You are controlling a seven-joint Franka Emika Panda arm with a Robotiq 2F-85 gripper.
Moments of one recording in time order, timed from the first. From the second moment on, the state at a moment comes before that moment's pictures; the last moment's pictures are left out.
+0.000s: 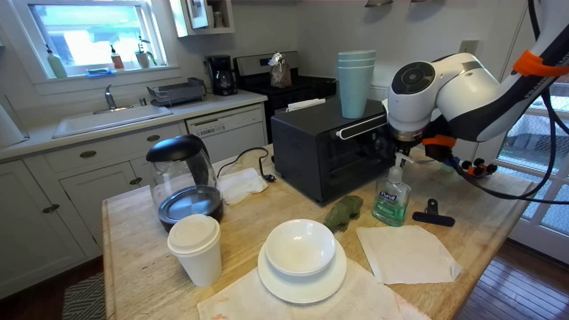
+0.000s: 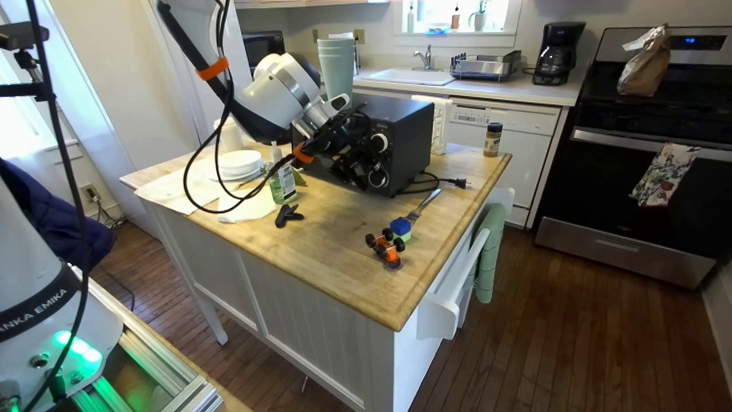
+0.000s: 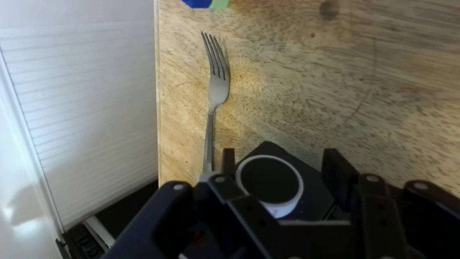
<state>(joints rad) 0.04 0.42 -0.29 -2.16 -1.30 2.63 0.78</state>
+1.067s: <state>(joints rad) 0.05 0.41 -0.30 -2.16 -1.50 2.67 0.95</state>
